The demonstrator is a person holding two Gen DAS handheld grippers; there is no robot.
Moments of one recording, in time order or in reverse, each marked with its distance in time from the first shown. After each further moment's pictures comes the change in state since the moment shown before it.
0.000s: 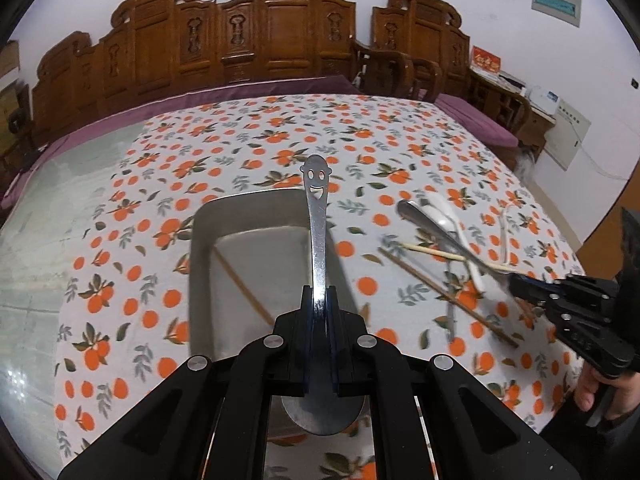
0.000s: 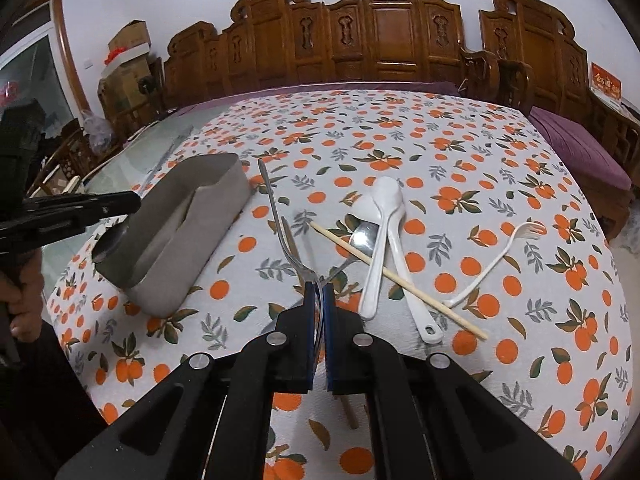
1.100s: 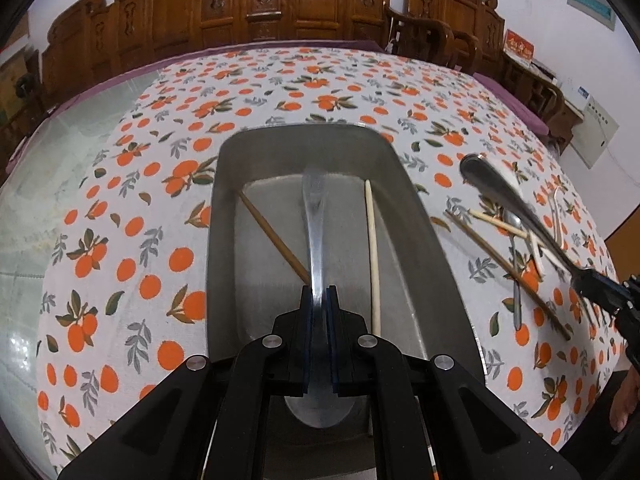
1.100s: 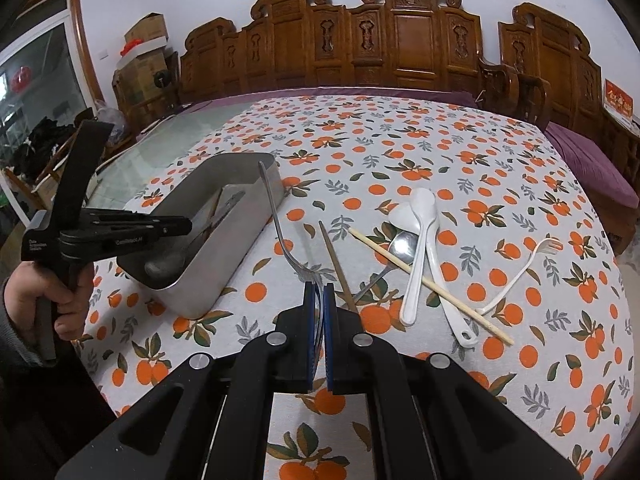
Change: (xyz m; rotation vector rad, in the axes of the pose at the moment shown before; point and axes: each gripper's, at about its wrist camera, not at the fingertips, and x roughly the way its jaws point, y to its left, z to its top) left arm 0.051 0.036 -0.018 -0.069 0.109 0.036; right arm -0.004 0.034 0.004 -0.052 -0.005 0.020
